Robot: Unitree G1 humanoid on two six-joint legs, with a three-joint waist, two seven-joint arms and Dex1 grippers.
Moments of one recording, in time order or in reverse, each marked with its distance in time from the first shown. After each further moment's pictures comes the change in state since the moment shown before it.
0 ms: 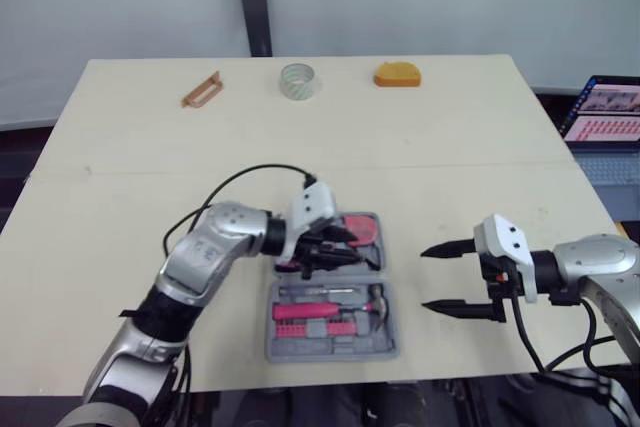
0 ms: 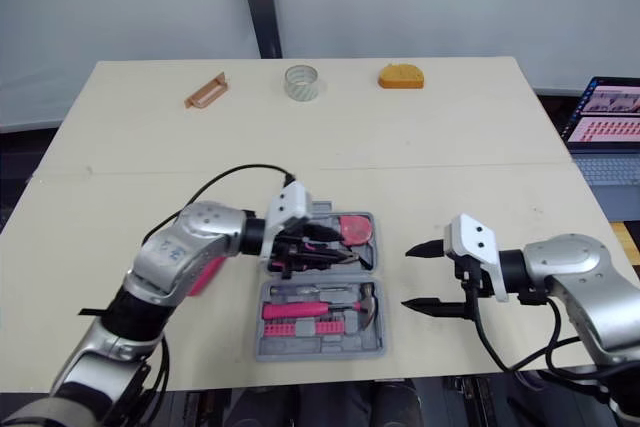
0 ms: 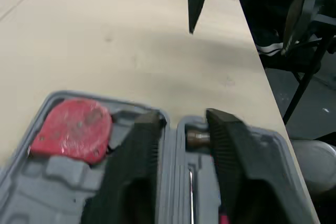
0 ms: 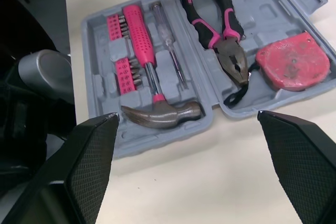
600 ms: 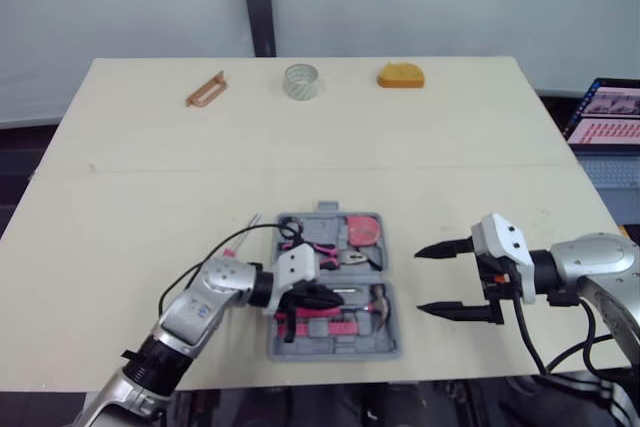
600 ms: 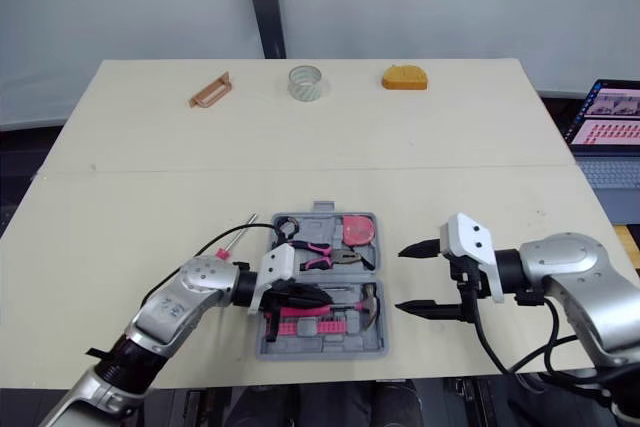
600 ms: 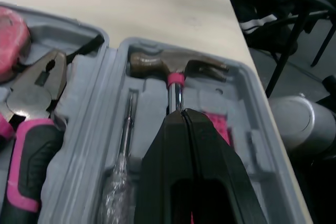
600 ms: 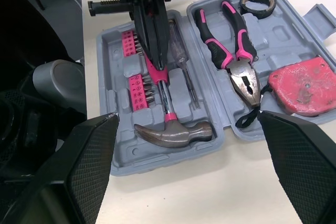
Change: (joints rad) left arm 0.191 0.026 -0.097 0.096 0.126 -0.275 -0.024; right arm -0.006 0.001 0.000 -0.026 0.027 0.014 -0.001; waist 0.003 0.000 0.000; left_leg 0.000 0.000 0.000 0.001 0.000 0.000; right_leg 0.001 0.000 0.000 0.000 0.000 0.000
